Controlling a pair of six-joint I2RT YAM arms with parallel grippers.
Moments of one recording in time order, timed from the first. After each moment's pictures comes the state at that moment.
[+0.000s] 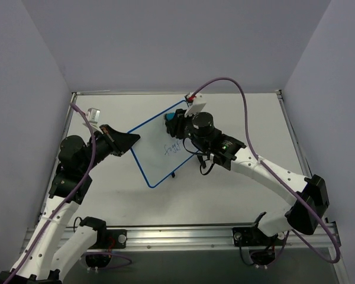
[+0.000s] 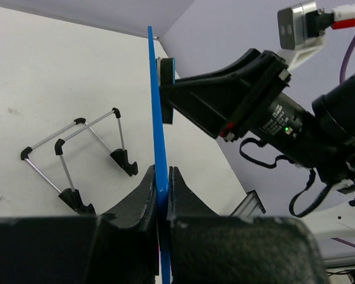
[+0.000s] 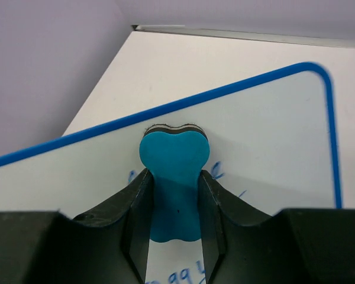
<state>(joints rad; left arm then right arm) -0.29 0.76 0.85 -0.10 0.44 -0.76 0.84 1.41 1.19 0.01 0.22 0.41</state>
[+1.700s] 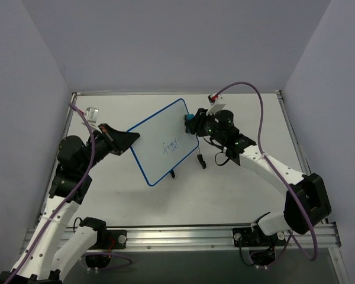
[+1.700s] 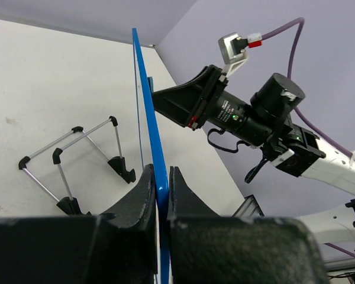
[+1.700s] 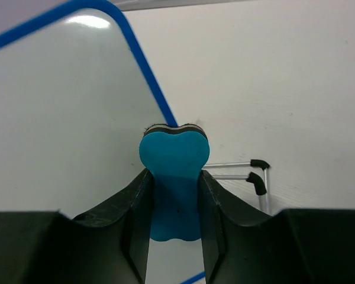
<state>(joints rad) -0.28 0.76 0.85 -0.05 0.45 -0.78 0.54 1.41 0.98 0.18 -0.07 0.46</state>
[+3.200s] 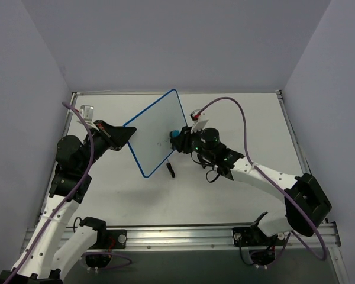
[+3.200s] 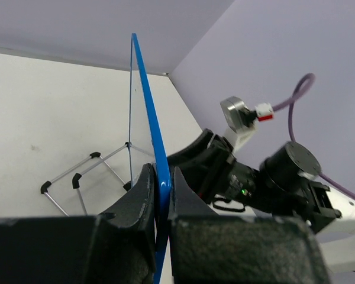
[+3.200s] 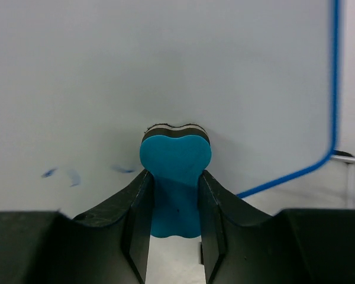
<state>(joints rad) -0.28 0.77 0.85 0.01 0.39 -0.75 0.71 1.40 0.83 0.32 -0.01 0.44</state>
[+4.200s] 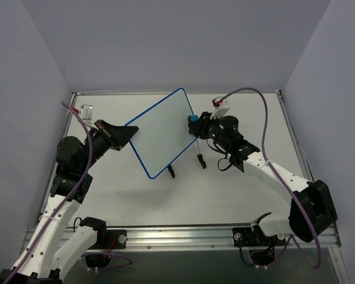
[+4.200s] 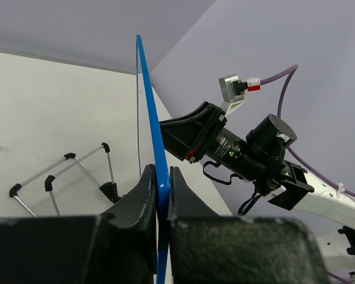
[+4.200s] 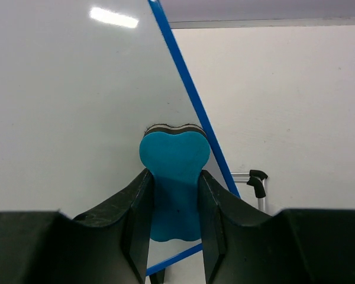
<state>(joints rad) -0.29 0.77 0.84 0.07 0.40 -0.84 0.54 1.33 0.87 0.26 -0.04 0.42</state>
